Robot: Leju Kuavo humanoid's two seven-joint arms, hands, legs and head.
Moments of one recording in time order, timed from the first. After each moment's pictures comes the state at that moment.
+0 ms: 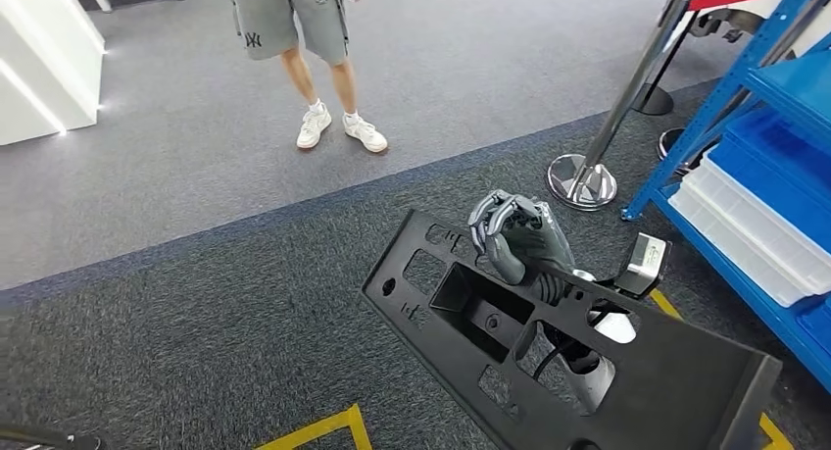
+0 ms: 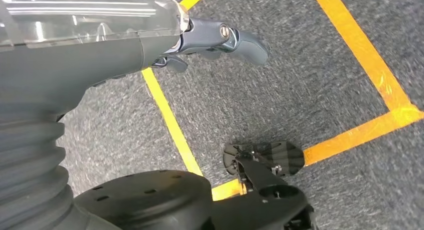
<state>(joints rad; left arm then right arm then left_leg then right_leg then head) -0.12 -0.20 1.04 -0.20 -1.28 0.20 -0.19 -0.30 -0.16 0.28 -1.65 -0.29 0.44 -0.36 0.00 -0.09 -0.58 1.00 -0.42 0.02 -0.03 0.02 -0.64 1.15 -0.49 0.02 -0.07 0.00</state>
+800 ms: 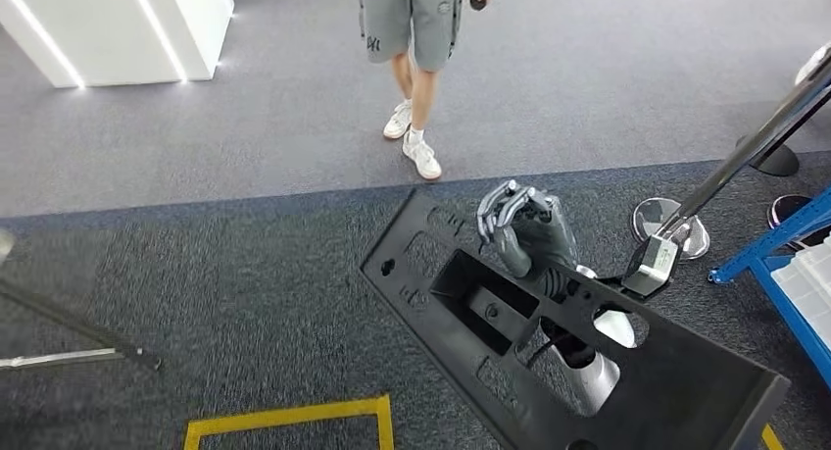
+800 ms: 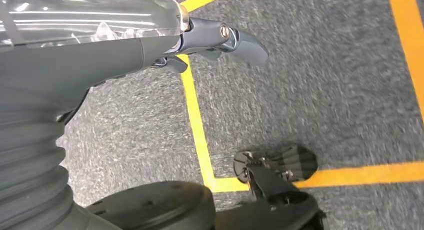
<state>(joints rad) -0.11 -0.18 1.04 -0.20 -1.26 0.20 -0.17 -0.32 -0.14 0.26 -1.62 -0.28 0.44 -0.43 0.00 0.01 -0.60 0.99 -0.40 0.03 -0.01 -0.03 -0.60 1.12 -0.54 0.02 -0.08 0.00</state>
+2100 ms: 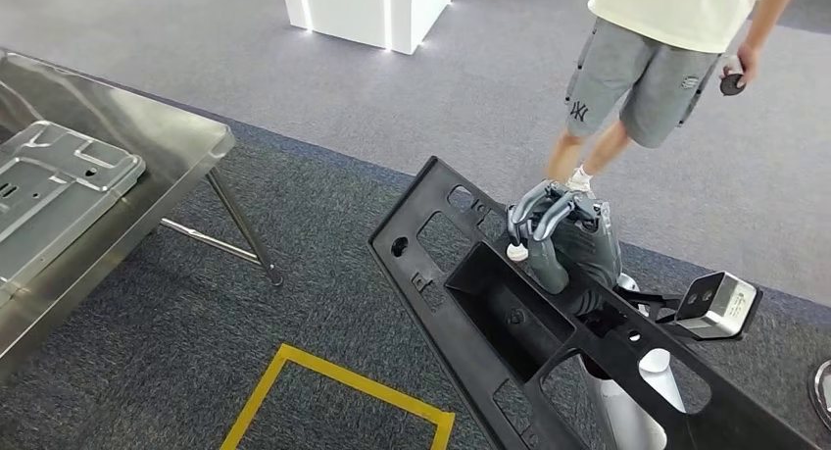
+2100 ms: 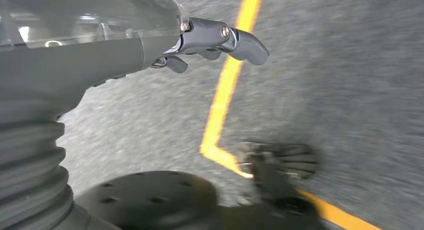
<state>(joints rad) -0.12 -0.21 1.06 -0.20 -1.21 0.22 -0.11 -0.25 -0.09 0.14 -1.85 -0.18 0.47 -0.41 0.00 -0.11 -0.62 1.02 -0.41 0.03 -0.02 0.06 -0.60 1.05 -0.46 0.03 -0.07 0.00</state>
